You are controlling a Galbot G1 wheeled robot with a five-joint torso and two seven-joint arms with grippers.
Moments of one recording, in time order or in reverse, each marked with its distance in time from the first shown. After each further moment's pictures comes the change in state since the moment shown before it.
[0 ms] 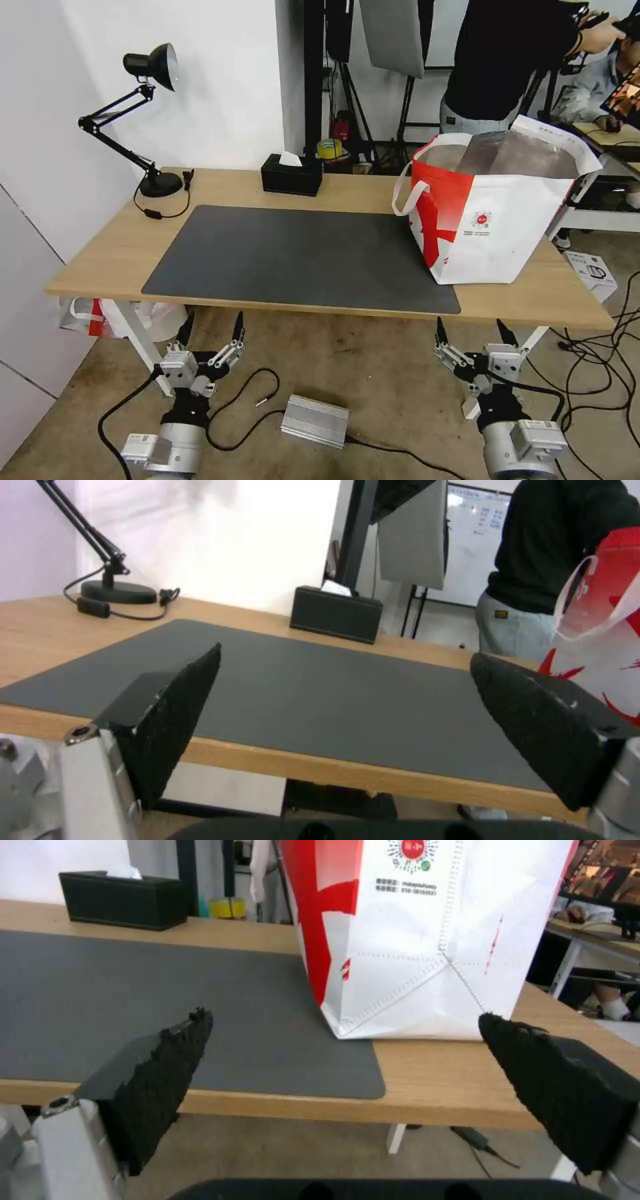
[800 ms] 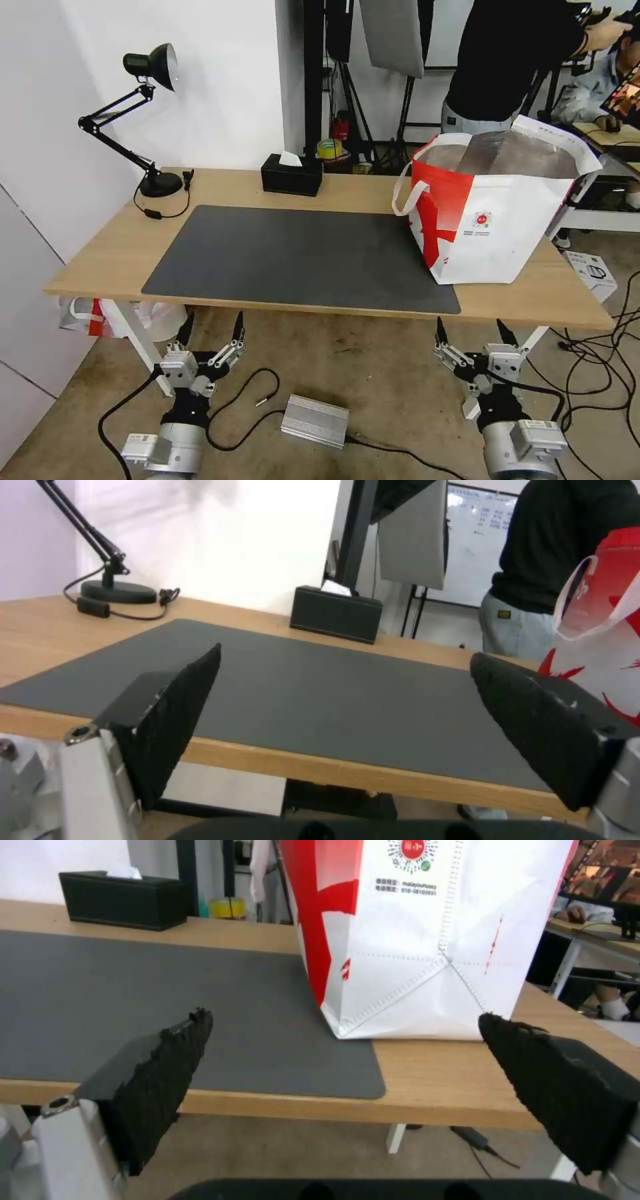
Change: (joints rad) left arm 0.000 0.000 0.000 0.000 0.000 0.000 0.000; right arm 0.000 0.000 0.000 0.000 0.000 0.000 0.000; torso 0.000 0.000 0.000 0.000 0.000
